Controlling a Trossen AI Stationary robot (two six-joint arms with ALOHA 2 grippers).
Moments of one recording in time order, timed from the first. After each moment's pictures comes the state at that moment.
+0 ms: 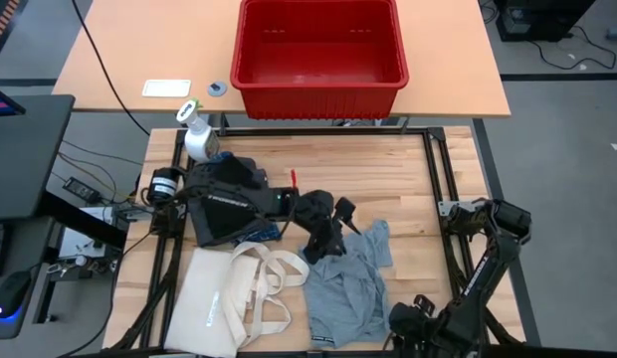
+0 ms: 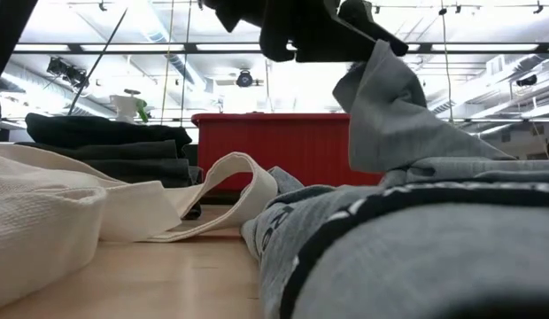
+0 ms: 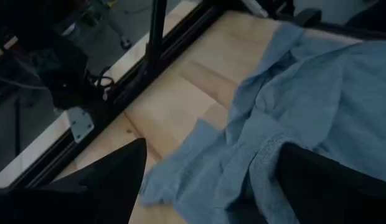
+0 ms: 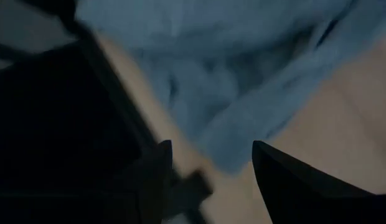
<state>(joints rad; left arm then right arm) -0.06 1.91 1.47 -0.06 0.27 0.70 1.05 1.86 1.39 -0.88 0.28 1.68</state>
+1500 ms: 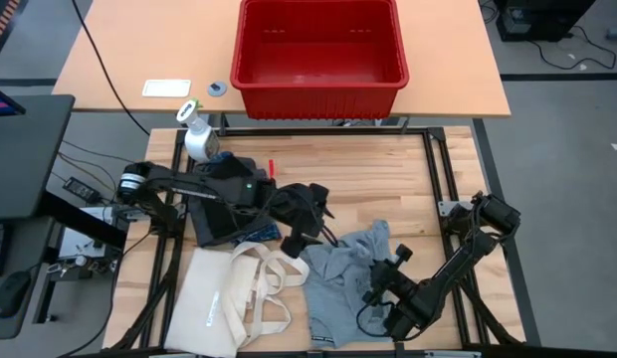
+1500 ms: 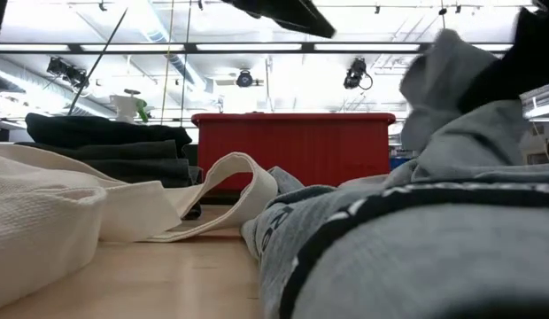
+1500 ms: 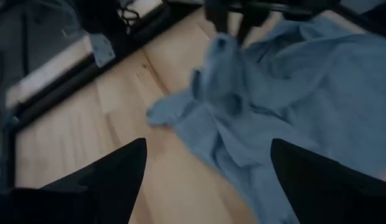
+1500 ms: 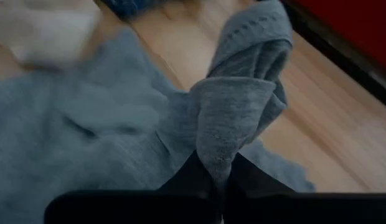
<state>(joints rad) -0.10 1.70 1.47 -0.43 0.04 0.50 0.84 1.88 1.23 -1.11 0.98 1.48</state>
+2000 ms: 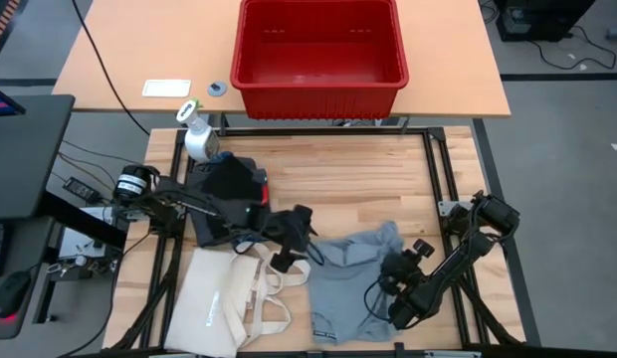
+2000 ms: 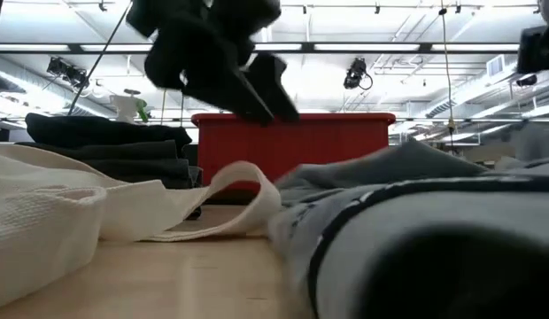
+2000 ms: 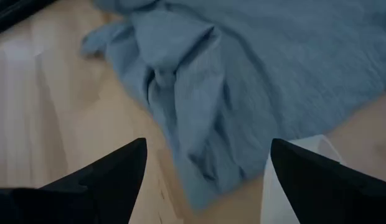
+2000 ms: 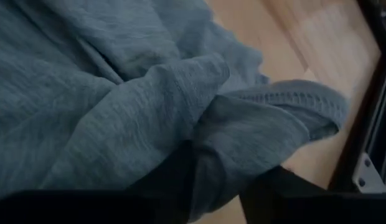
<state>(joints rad) -0.17 1.67 1.07 -0.14 0.01 0.36 0.84 1.88 1.12 -1.31 0.51 1.61</state>
